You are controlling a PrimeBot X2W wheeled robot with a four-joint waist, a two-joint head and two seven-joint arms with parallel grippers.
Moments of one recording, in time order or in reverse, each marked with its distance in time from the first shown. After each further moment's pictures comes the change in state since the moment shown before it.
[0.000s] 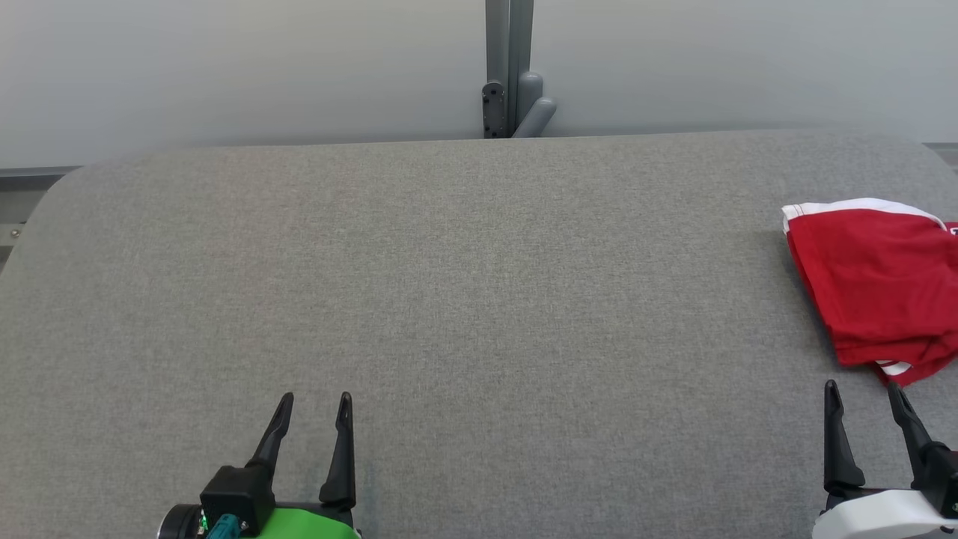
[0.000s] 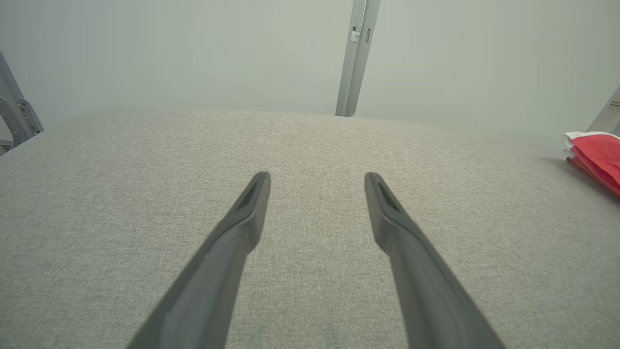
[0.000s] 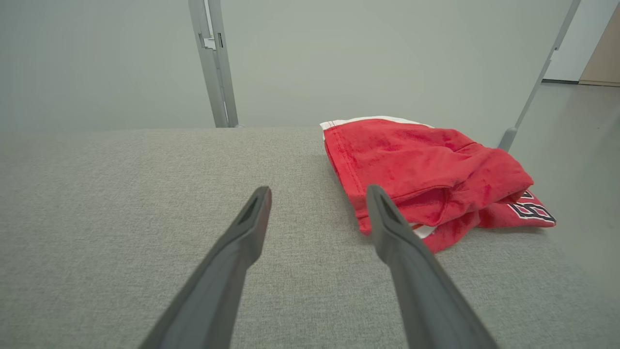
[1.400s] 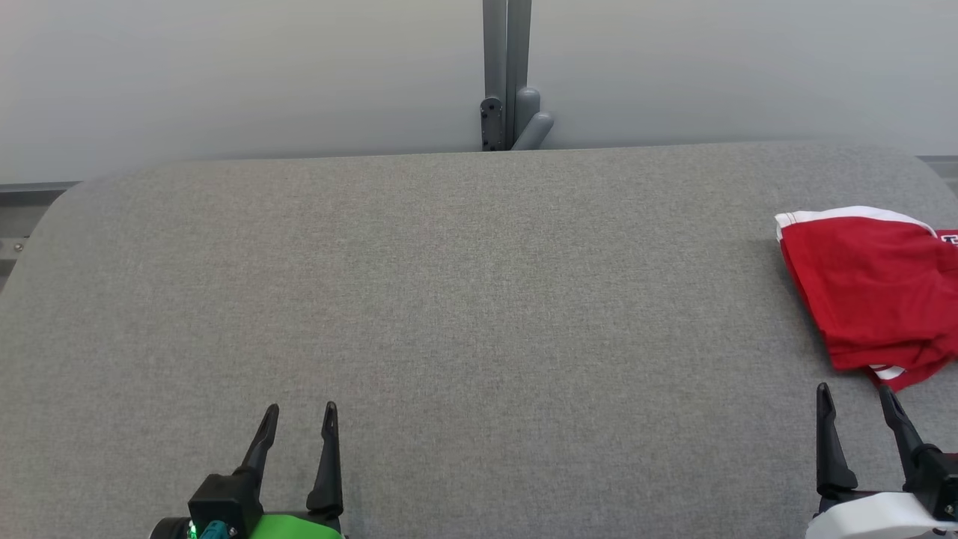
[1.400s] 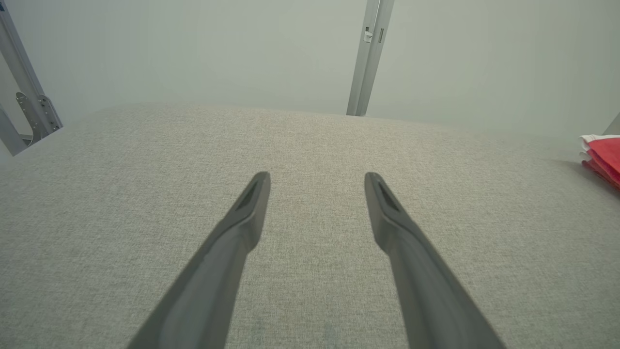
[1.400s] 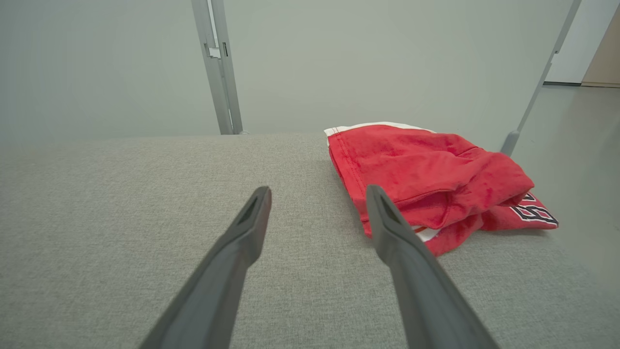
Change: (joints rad) left arm 0.011 0.000 0.035 0.023 -0.006 -0.003 0.000; right arm 0.004 0.008 0.013 0.002 0.006 0.000 0.000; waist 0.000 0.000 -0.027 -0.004
